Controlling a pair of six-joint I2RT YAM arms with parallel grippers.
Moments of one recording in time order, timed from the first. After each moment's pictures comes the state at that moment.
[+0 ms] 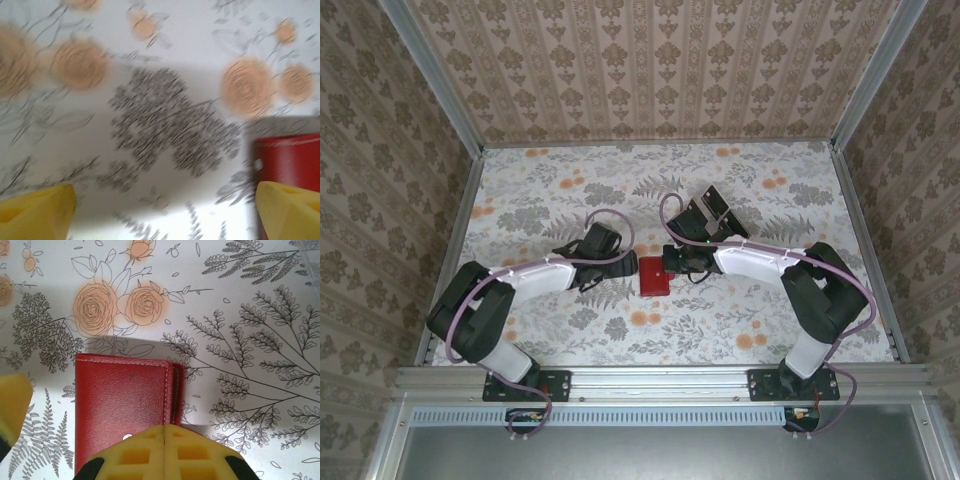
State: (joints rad) left arm -0.68 1.56 0.77 -0.19 -0.05 -0.64; right arm 0.66 1.70 1.01 -0.34 -0.04 0.66
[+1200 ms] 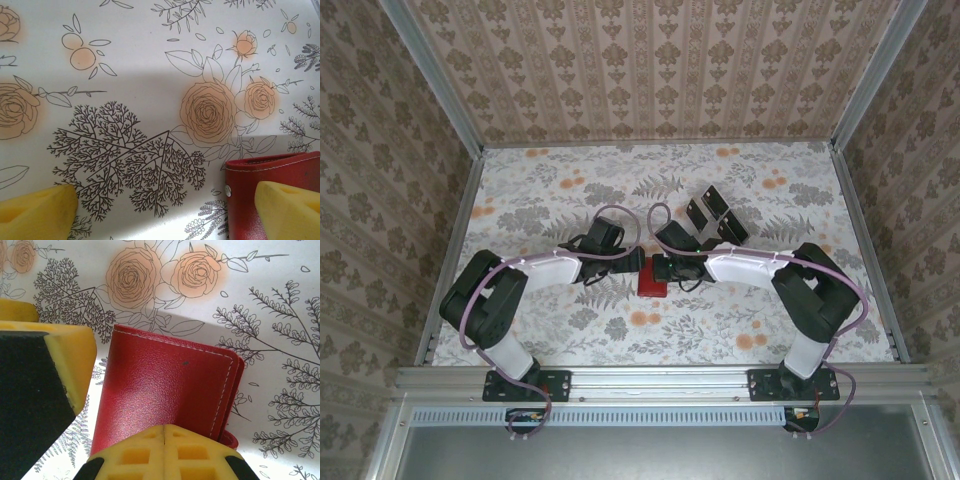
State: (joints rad) left arm -0.66 1.64 0.79 -0.09 0.04 -0.57; right arm 0.74 1.74 1.00 -0.27 -0.03 0.67
